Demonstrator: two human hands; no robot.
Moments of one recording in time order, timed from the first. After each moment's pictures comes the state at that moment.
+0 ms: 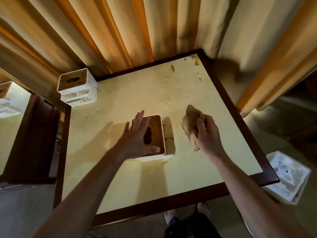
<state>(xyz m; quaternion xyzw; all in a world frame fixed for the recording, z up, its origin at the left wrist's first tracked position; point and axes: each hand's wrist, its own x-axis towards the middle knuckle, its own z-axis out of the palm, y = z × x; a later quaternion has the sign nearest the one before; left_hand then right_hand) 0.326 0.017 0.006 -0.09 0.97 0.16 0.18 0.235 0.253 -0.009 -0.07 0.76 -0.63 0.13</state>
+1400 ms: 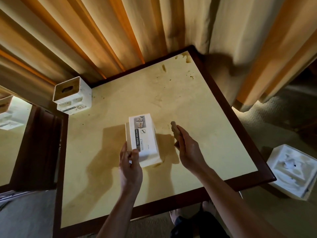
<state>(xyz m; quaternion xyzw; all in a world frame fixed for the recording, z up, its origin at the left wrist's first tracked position) 0.370 0.108 -0.033 -0.38 0.78 0.45 -0.22 0.259 0.263 -0.048 -0.17 0.75 -0.61 0.19</state>
